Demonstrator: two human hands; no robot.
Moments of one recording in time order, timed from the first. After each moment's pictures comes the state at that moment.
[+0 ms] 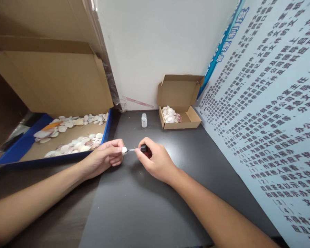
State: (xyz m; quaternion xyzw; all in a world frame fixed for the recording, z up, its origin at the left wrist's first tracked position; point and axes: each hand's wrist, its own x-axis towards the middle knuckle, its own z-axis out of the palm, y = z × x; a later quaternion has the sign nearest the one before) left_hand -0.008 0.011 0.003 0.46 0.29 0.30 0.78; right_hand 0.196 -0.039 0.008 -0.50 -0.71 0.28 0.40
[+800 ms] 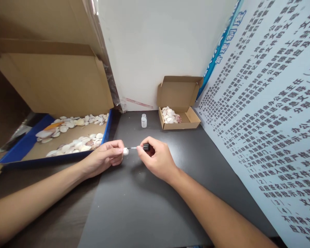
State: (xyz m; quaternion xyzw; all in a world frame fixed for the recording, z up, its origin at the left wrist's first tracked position) left_hand -0.008 0.010 0.002 0.48 0.30 0.29 0.77; right_hand 0.197 -0.040 0.012 -0.52 -0.69 0.25 0.44
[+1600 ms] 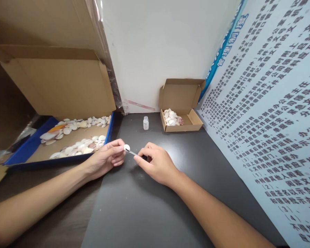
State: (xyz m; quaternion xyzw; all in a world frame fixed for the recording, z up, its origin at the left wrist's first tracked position) left_hand -0.008 0.012 0.003 0.43 0.30 0.34 0.78; right_hand 0.198 -0.038 0.007 -0.51 -0.75 0.25 0.33
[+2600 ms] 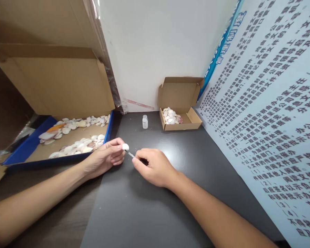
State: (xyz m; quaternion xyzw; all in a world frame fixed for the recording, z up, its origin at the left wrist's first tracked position) left_hand -0.010 0.011 0.004 0.45 0.29 0.32 0.78; right_hand 0.194 -0.042 0.013 -0.48 -0.77 0.28 0.30
